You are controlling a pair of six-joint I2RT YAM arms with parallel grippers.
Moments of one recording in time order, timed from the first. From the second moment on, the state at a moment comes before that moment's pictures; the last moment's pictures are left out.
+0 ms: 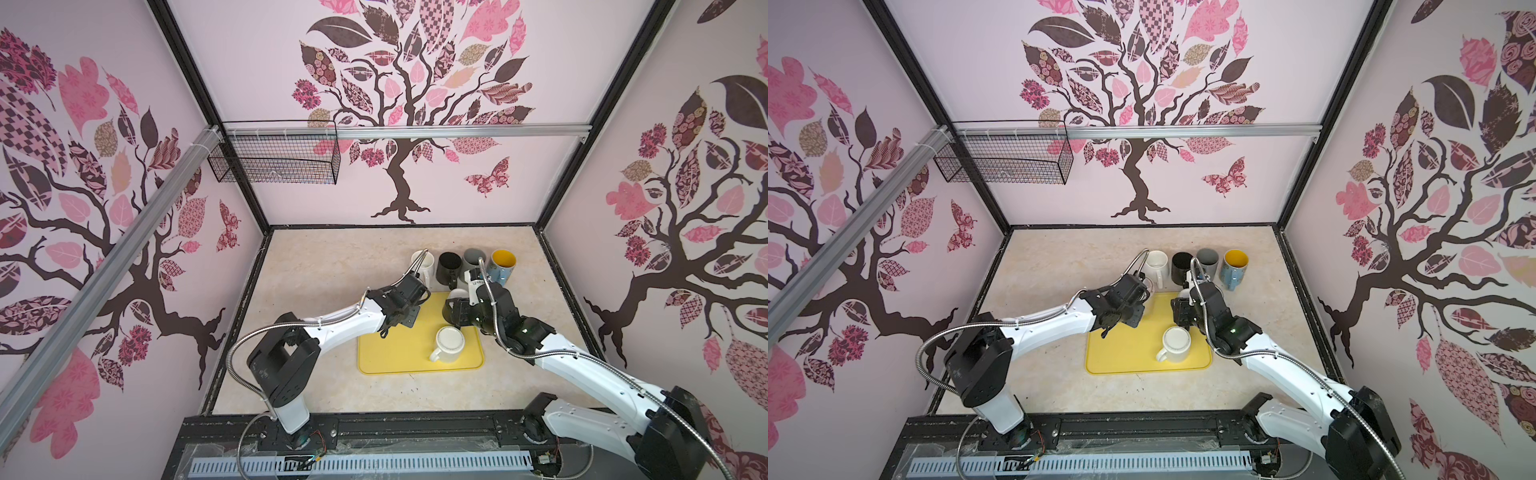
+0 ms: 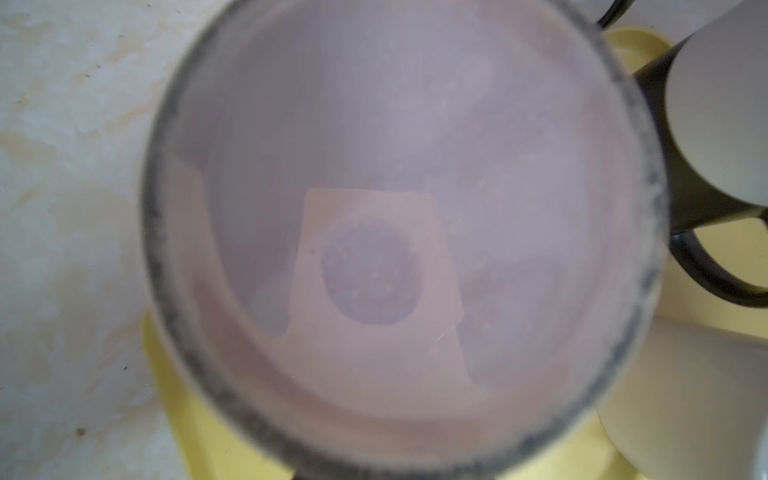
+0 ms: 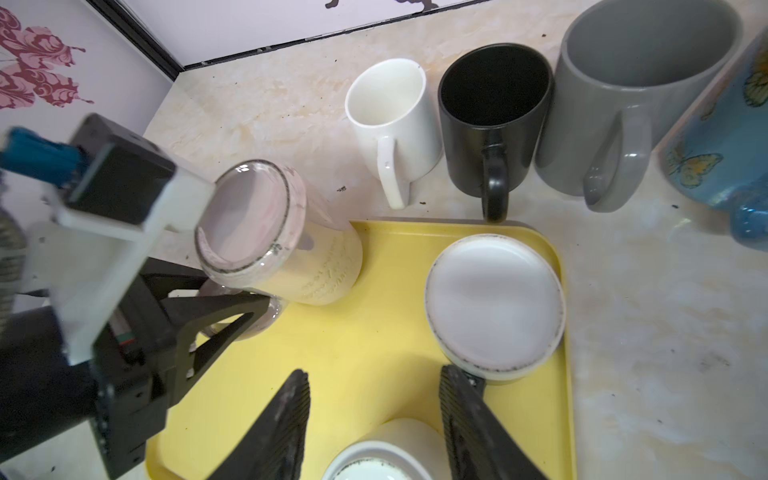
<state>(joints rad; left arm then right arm) -0.84 1.66 1.16 -0.48 -0.28 -0.29 0.61 1.07 0.69 -0.20 0.08 0.50</state>
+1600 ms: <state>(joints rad) -0.71 1.08 0.63 0.55 0.35 -0.96 0.61 0.99 0.48 0.59 -0.56 0.92</state>
